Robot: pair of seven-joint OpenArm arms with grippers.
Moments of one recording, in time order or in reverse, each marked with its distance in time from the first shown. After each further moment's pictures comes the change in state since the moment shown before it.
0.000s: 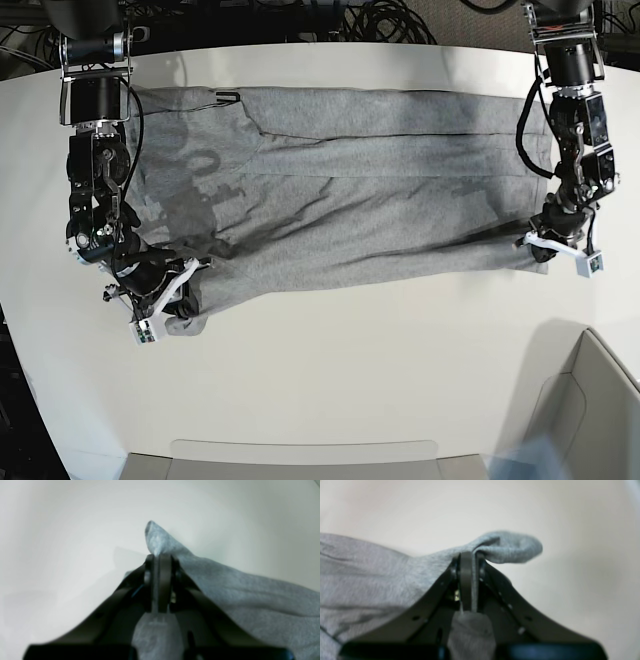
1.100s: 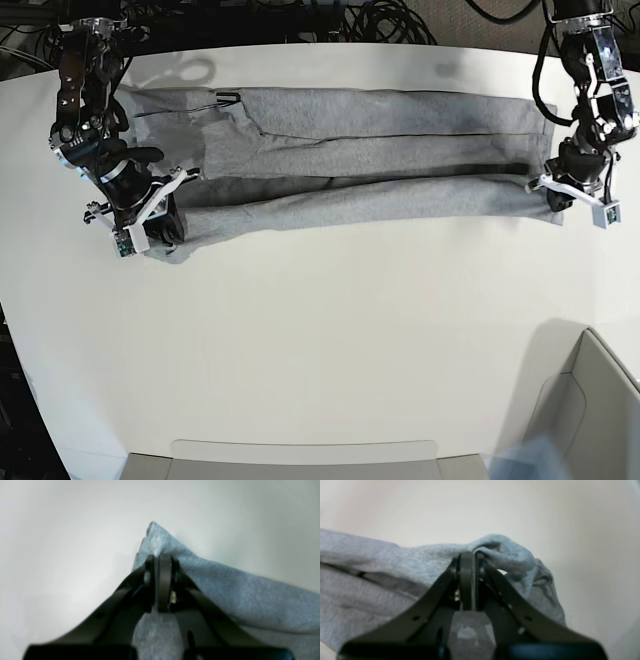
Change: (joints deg) left arm 18.3 0.0 -8.7 21.5 0.2 -0.1 10.3; right arm -25.6 0.0 10.5 25.5 0.5 0.0 -1.3
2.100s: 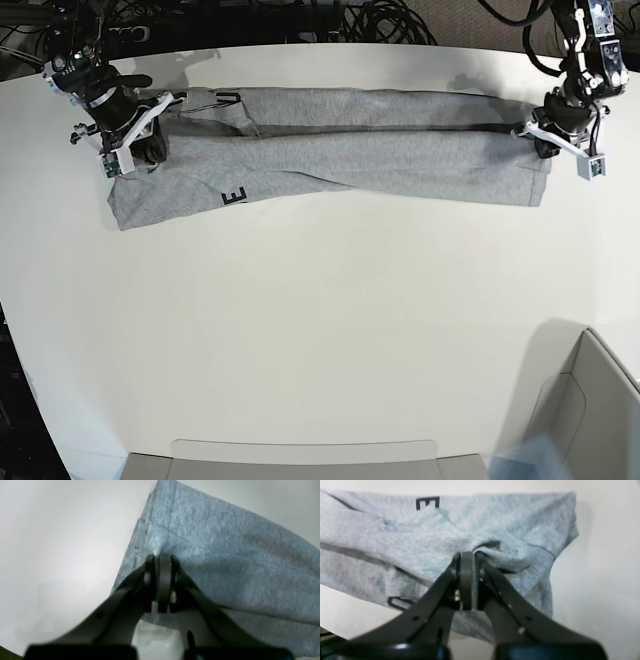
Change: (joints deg) left arm 12.5 1.1 0.3 4.6 0.2 0.2 -0.1; right arm -18.9 0.0 7.3 5.1 0.0 0.2 0.3
